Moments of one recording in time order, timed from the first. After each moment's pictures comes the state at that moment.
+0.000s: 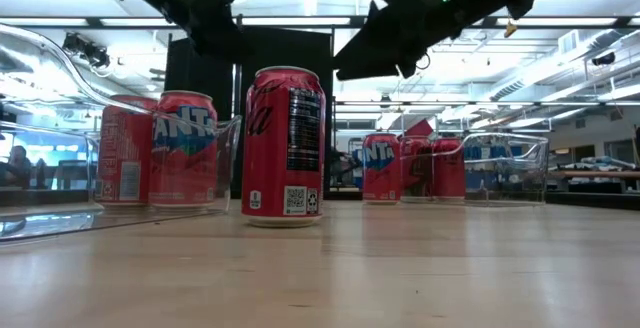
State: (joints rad) left arm 0.52 1.06 0.92 -0.36 0.11 0.13; right arm 0.10 1.52 0.84 0.24 0.31 0.13
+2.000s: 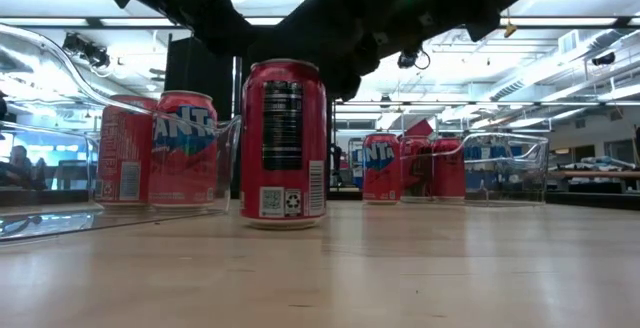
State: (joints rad) left arm 0.30 1.05 0.79 -0.15 0.10 0.16; right arm 0.22 1.86 1.03 0.40 0.11 0.18
